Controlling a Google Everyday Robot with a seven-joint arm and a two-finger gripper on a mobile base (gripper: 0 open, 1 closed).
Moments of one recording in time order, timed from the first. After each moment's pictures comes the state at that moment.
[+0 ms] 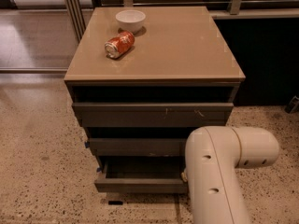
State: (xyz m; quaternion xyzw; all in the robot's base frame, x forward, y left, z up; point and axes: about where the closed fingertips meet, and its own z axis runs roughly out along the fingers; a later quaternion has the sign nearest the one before) arm 0.590 -0.201 0.189 -0.19 0.96 0.09 0.15
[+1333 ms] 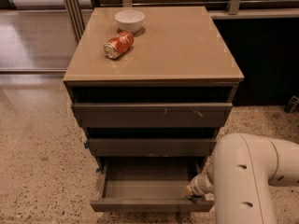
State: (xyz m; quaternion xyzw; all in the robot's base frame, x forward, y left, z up) arm 0.529 -0.193 0.206 -0.30 0.93 0.16 0.16
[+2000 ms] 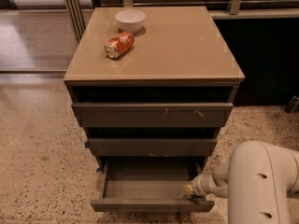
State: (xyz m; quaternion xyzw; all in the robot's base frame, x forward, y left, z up) arm 0.530 -0.193 0.218 -0.29 0.91 0.20 0.20
